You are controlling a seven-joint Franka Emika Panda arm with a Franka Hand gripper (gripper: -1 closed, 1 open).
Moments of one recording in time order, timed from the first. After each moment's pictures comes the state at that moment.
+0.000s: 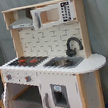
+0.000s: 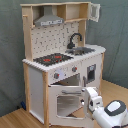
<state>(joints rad) -0.50 -1.44 1.81 -2.12 -0.45 2.20 1.21</state>
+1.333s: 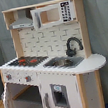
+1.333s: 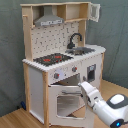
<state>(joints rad) -0.49 -1.40 1.70 -2.01 -0.43 2.18 0.78</state>
